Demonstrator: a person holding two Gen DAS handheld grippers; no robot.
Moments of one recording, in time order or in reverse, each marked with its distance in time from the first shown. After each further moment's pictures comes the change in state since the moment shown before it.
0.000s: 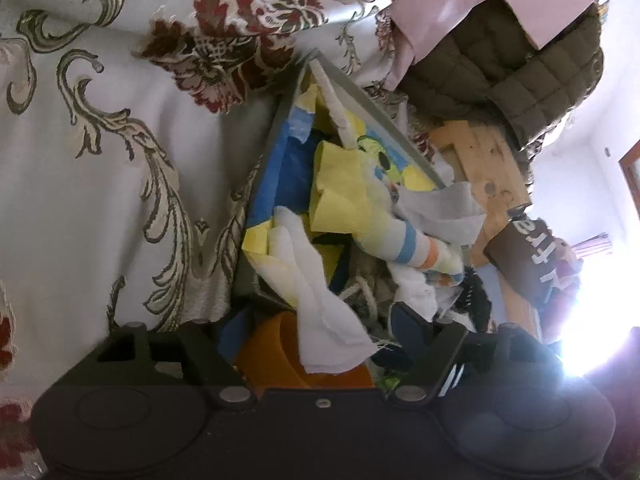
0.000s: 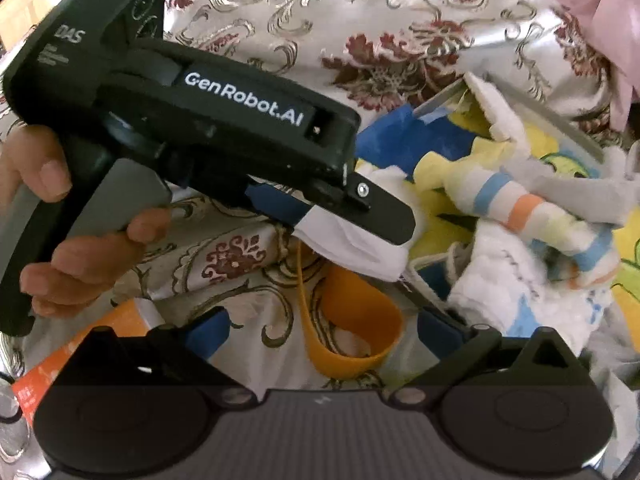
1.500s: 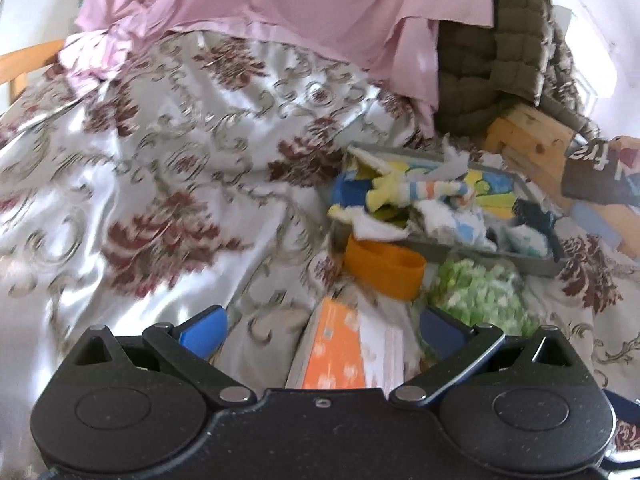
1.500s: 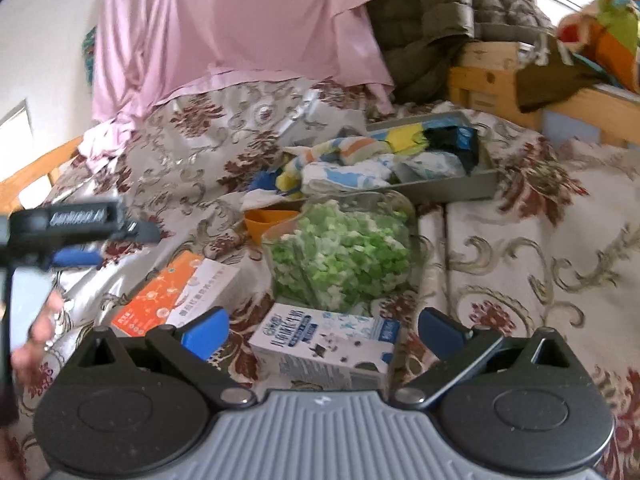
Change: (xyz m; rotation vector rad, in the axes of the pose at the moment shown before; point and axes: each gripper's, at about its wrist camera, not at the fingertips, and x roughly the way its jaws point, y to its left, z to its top) left arm -0.138 -0.115 -0.199 0.432 -0.405 0.589; right arm -0.145 0.069 -0.247 0.590 -0.548 -0.190
